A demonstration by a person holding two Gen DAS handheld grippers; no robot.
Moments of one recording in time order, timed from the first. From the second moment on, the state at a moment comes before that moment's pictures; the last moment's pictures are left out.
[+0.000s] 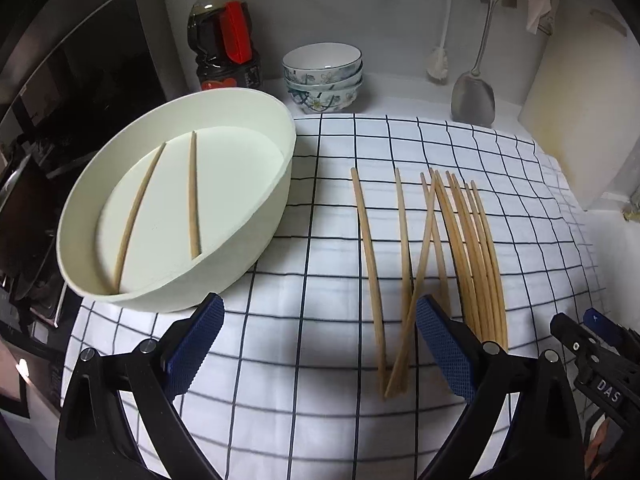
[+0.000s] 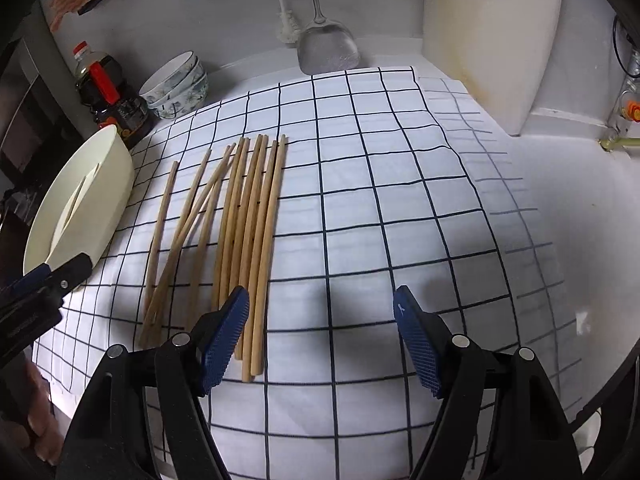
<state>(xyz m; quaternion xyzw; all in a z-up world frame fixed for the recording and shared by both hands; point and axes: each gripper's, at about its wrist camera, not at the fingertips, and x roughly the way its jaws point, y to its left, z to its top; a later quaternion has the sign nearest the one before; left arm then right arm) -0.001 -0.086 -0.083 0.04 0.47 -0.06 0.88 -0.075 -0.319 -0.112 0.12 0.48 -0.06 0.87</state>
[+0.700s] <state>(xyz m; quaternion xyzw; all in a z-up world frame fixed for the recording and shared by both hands) 0.019 -0.100 -0.132 0.03 0.47 0.00 0.88 -0.025 -0.313 -0.151 0.10 0.48 -0.04 0.87</state>
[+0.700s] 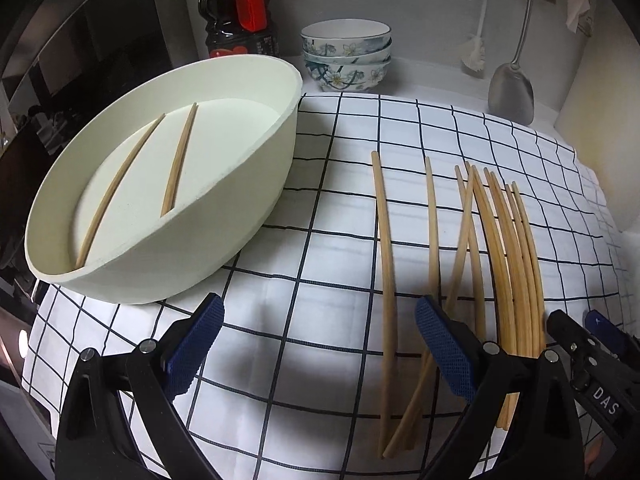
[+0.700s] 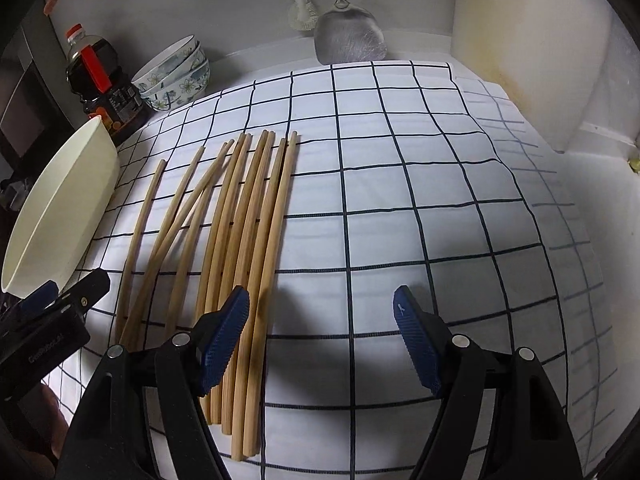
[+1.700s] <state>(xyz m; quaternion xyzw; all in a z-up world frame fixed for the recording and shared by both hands) 0.030 -0.105 -0.153 0.05 0.50 0.01 0.87 -0.019 -0.300 -0.161 0.04 0.48 -0.05 0.87</state>
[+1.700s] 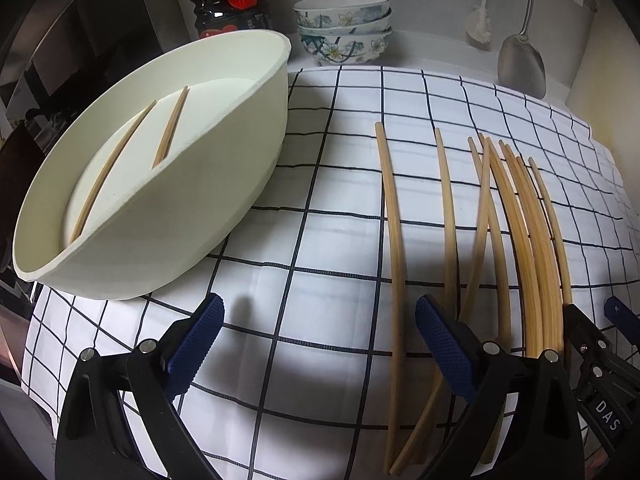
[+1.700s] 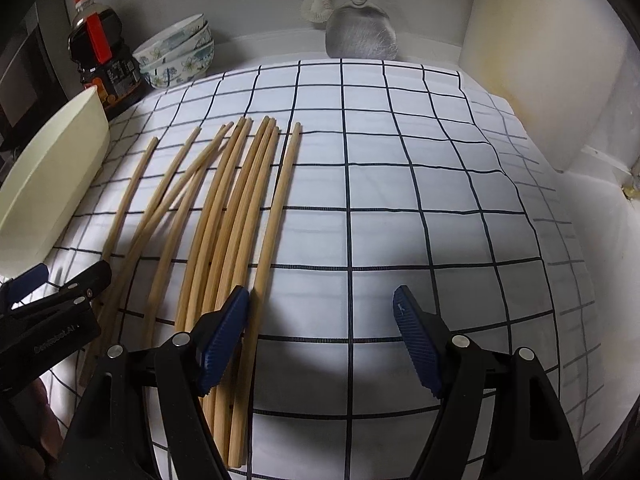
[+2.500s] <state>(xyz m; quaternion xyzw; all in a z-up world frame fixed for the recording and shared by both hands) 0.040 -0.118 -0.153 0.02 0.51 -0.02 0.86 -0.011 -0.297 -0.158 0.01 0.47 -0.01 0.88</state>
